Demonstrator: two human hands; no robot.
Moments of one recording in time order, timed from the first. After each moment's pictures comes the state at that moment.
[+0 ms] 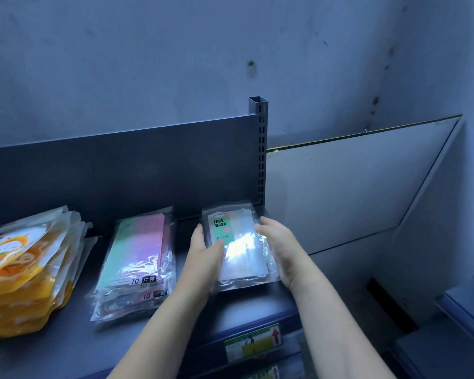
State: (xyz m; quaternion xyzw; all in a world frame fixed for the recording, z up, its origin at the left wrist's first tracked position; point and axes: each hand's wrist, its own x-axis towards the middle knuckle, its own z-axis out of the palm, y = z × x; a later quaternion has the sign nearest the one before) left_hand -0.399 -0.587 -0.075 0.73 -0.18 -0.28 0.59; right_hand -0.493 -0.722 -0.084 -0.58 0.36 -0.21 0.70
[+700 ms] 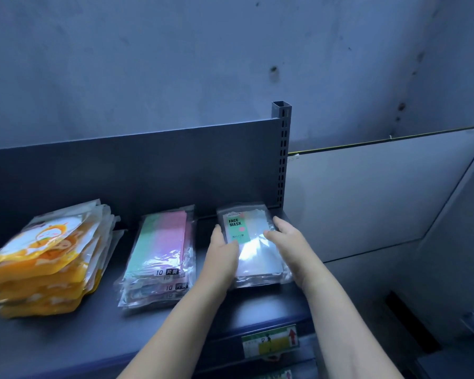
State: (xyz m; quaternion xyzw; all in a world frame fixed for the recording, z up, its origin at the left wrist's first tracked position) left_hand -0.401 -0.587 -0.069 0.75 -0.17 -0.28 0.58; right_hand -0.482 -0.719 -0.090 -0.67 0.33 -0.21 0.63
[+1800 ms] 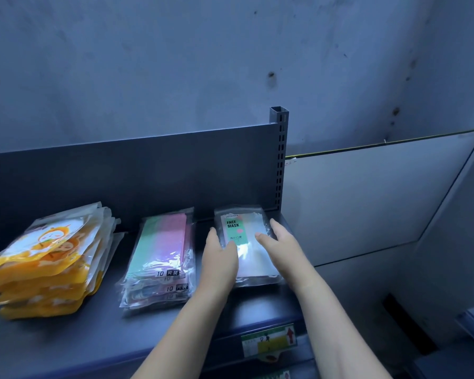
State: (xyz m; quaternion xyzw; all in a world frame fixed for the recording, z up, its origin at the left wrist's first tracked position) left_hand -0.406 -0.573 -0.068 0.76 -0.17 -0.22 0.59; right_hand -0.482 -0.703 -0.086 -0.71 0.33 -0.21 0.59
